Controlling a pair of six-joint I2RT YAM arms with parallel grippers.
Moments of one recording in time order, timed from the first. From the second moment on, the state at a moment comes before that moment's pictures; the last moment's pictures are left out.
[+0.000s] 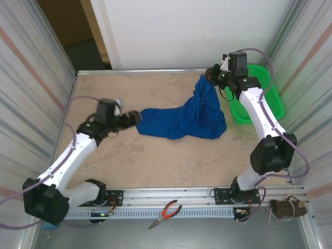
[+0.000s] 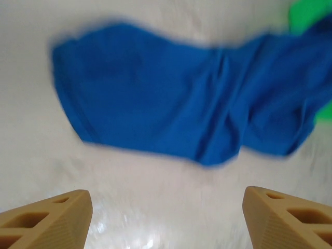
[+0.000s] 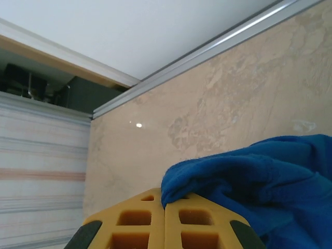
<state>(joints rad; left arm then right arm) -0.50 1.14 0.83 -0.51 0.16 -0.63 0.16 1.61 1.58 -0.53 -0.34 0.70</state>
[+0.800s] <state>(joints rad) -0.83 1.90 1.17 -0.31 -0.03 -0.55 0.10 1.58 1.57 -0.52 -0.35 0.70</state>
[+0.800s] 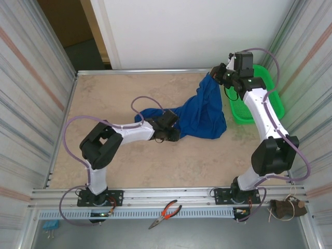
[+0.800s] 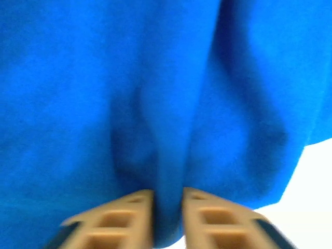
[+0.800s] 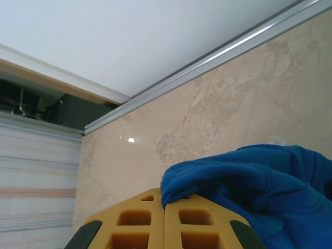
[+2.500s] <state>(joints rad) -0.12 1.48 1.92 -0.56 0.27 -0.55 0.02 1.87 2.44 -0.64 -0.60 0.83</state>
